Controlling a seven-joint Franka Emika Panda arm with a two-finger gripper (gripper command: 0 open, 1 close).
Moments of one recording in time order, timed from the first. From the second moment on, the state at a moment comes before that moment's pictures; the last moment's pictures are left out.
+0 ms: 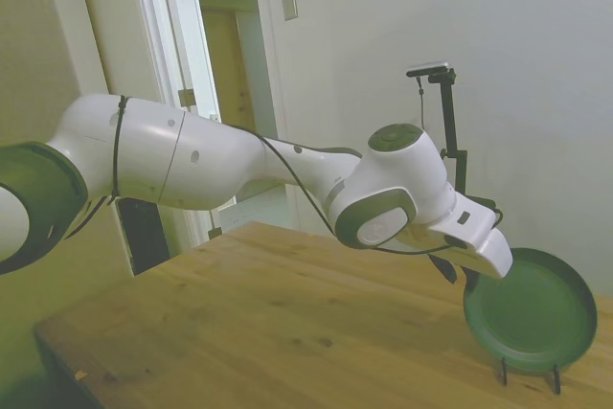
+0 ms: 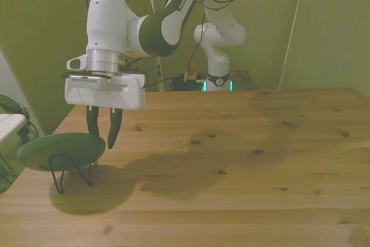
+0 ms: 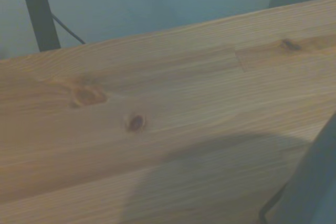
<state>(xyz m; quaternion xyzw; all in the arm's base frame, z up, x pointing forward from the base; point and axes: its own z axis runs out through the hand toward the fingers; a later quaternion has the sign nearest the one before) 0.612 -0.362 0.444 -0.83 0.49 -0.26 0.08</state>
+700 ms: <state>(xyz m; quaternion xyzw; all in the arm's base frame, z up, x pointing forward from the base) 0.613 -0.364 0.449 -0.83 0.49 -0.26 0.08</state>
